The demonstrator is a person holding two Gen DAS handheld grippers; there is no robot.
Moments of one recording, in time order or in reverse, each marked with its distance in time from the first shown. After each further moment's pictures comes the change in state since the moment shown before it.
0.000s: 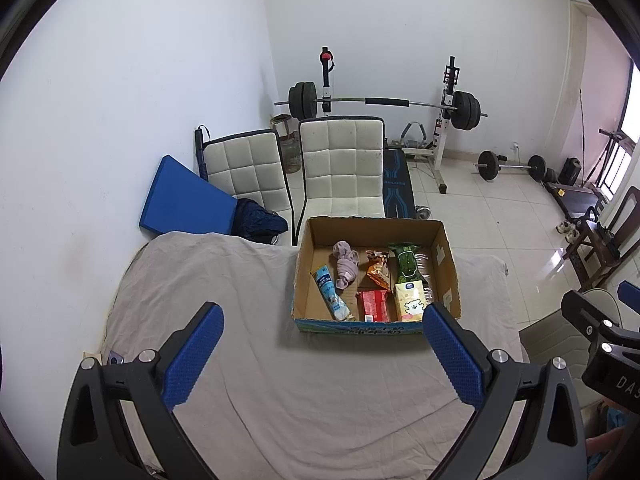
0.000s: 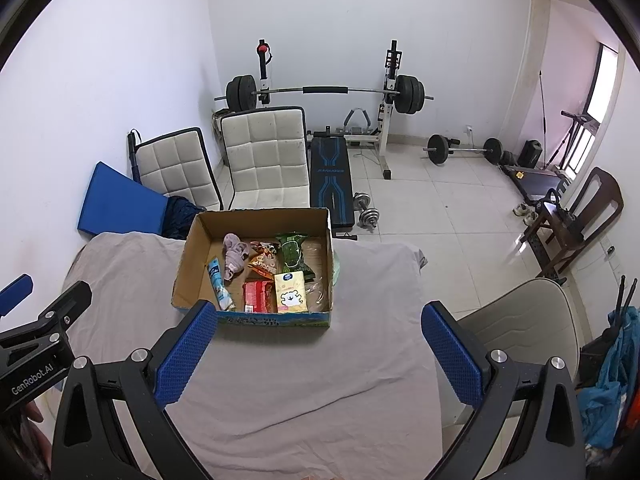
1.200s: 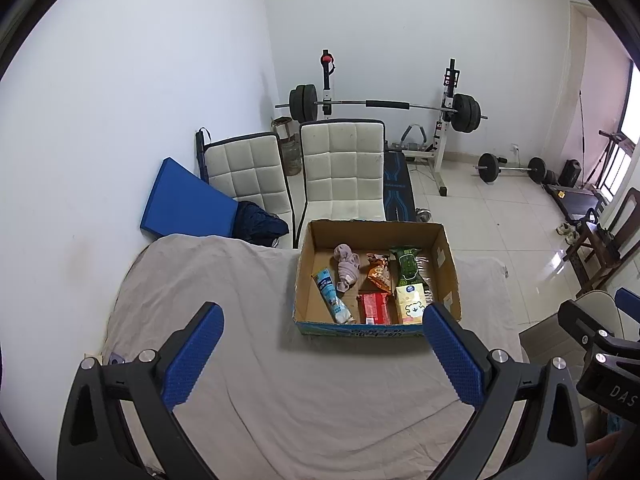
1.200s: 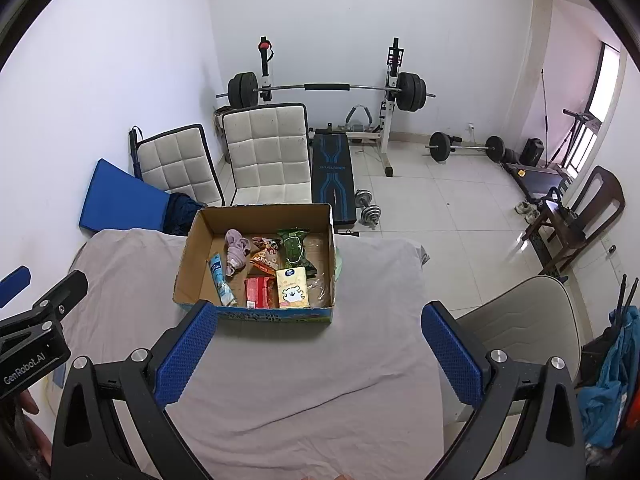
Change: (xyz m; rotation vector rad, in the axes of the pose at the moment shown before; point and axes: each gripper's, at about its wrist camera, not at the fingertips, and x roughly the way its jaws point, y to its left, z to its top) left arm -0.004 0.003 0.003 -0.001 -0.008 0.001; right arm -0.001 0.001 -0.009 0.012 0.006 0.004
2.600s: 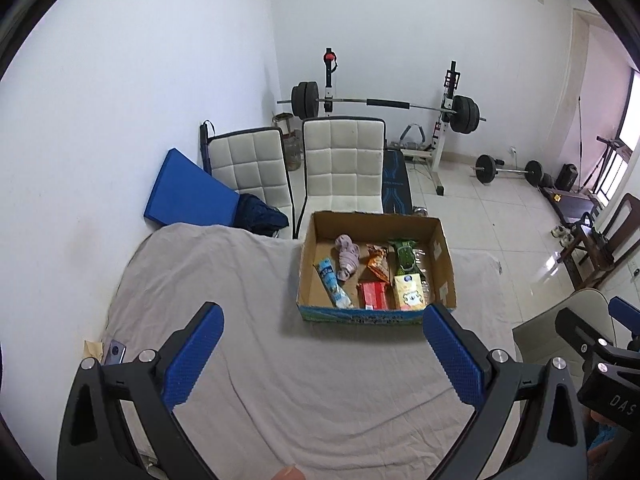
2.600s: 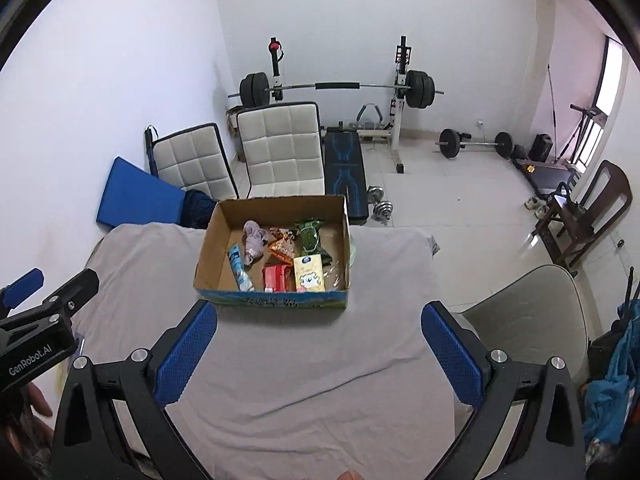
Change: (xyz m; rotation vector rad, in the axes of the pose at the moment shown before) left arm -0.032 0.017 -0.018 -0.032 0.003 -0.017; right arm -0.041 0.013 -0.024 0.009 0.001 0.039
